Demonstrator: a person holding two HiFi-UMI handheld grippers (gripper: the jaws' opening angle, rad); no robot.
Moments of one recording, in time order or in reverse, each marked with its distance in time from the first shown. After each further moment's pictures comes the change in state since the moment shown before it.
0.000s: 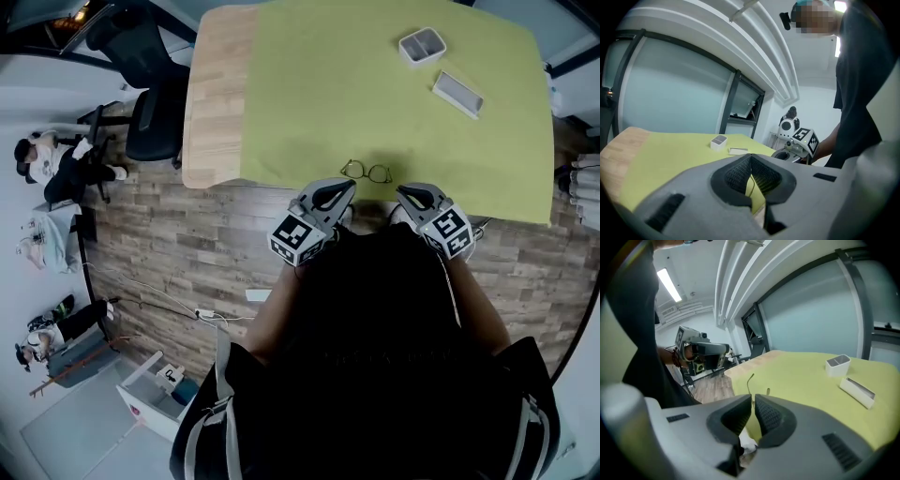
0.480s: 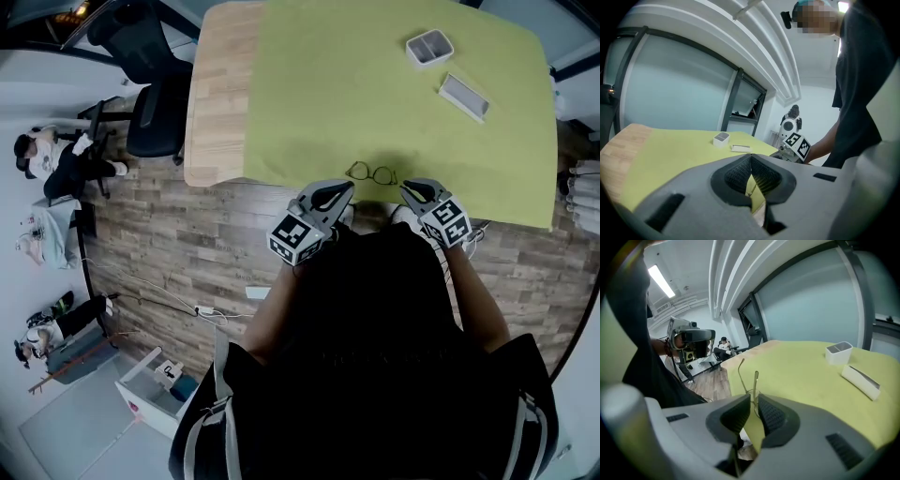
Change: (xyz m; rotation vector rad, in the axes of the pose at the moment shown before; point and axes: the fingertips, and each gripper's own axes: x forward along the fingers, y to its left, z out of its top) left arm -0.008 0.013 -0.012 -0.020 0.018 0.002; right arm 0.027 -0.027 -0.034 0.033 0.101 -0.010
